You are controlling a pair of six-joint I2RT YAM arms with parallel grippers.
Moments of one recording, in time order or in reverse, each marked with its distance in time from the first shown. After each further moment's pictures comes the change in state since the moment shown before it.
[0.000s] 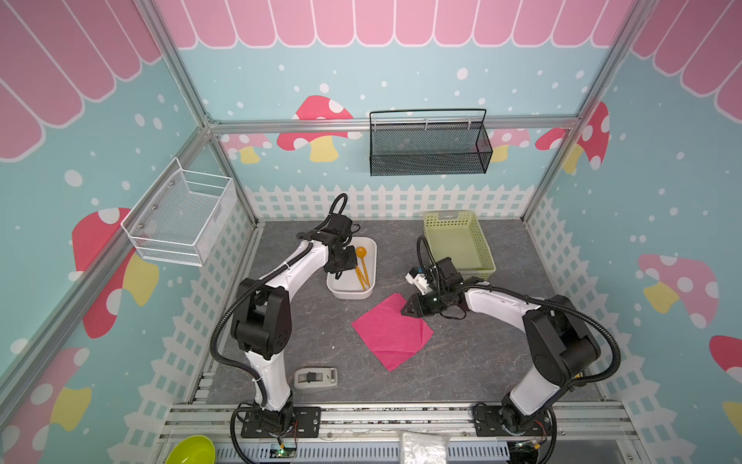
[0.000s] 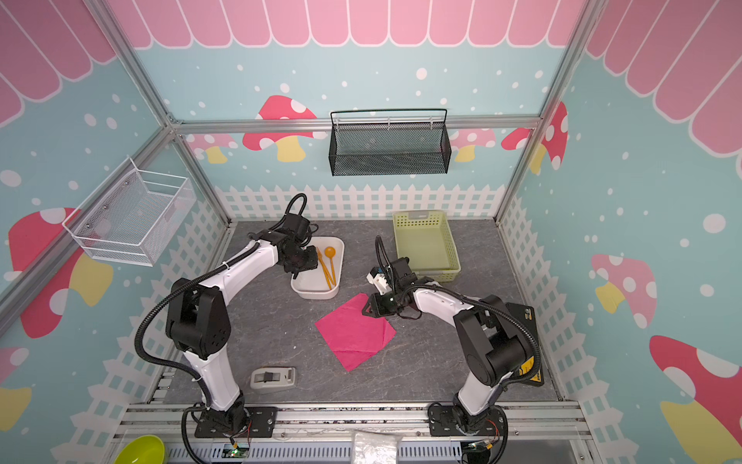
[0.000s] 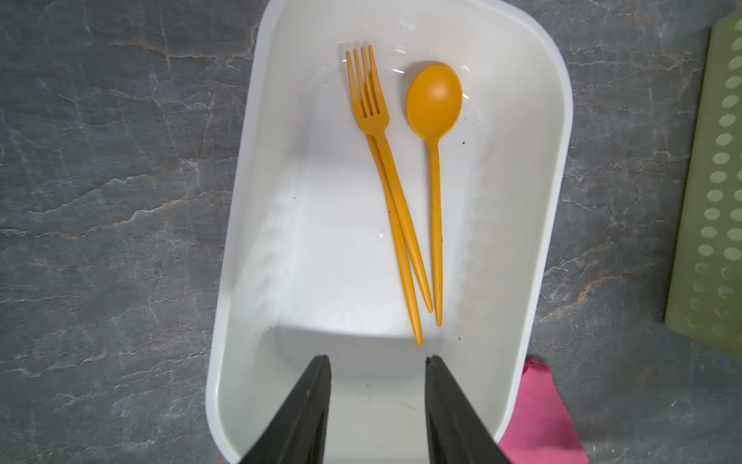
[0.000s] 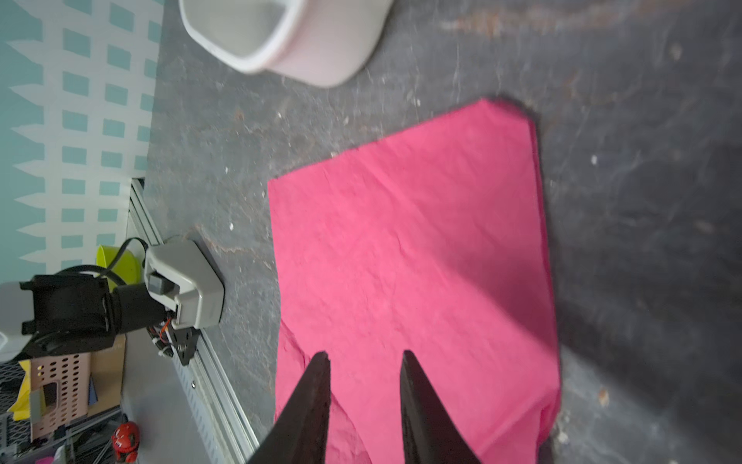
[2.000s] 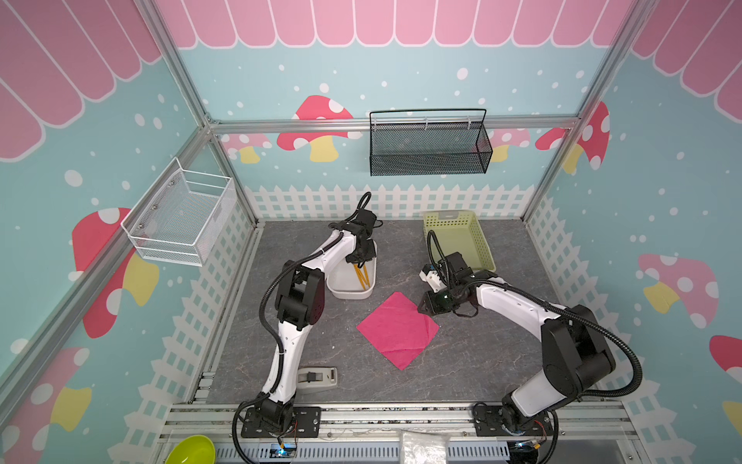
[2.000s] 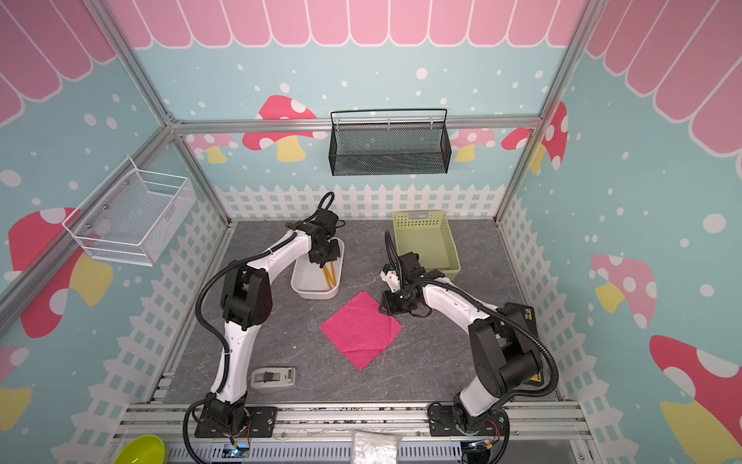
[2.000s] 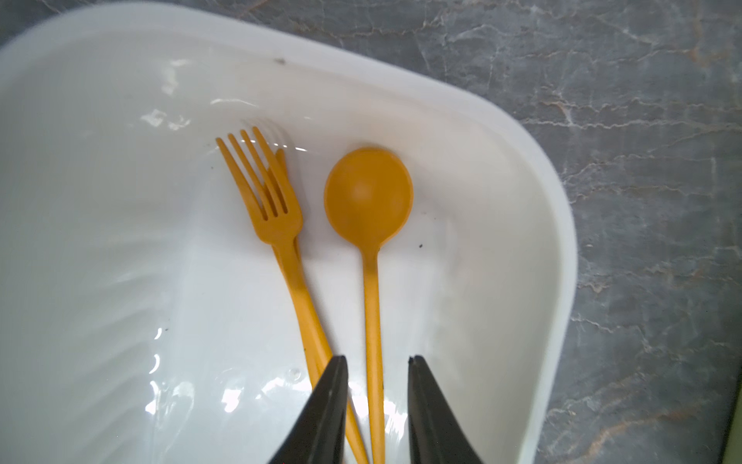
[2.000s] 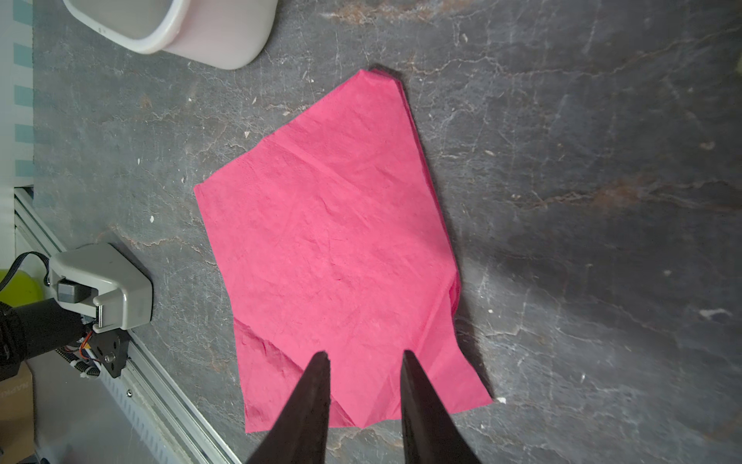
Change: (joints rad) left arm -0.073 0.443 0.476 -0.095 -0.098 -0.086; right arm -0.053 -0.079 0.093 -0.243 0.200 -0.087
